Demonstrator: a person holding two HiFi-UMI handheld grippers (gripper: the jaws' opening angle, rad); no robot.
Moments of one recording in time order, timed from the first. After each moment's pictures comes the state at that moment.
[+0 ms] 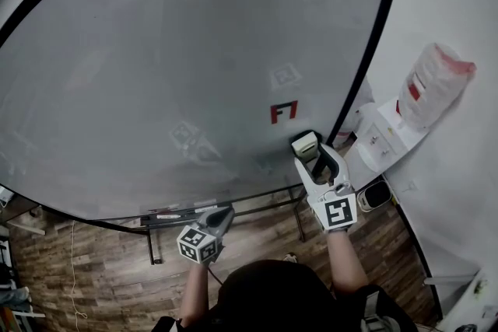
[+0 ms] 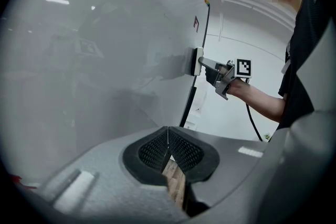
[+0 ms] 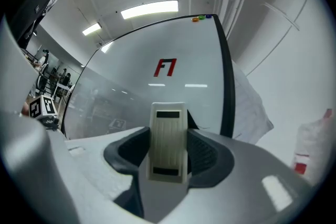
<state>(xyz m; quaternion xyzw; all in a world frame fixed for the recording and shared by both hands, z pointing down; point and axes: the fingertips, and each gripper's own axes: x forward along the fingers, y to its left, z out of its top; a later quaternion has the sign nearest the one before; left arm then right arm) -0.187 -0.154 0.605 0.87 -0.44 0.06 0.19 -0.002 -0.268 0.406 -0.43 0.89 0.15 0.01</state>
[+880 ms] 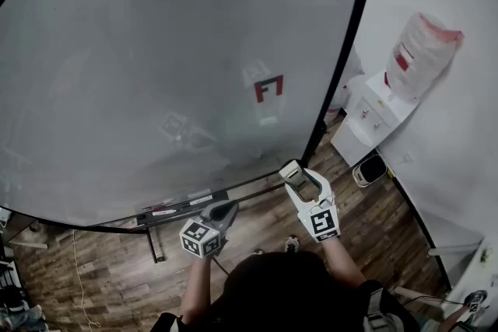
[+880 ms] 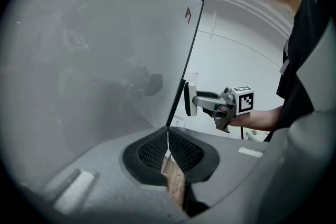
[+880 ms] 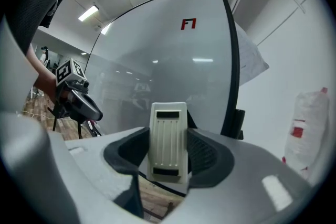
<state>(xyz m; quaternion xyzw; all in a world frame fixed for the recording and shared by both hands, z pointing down) -0.162 -0.145 0.626 0.90 -0.38 0.09 0.19 0.001 -0.204 0.581 -0.42 0.89 0.08 -0.13</state>
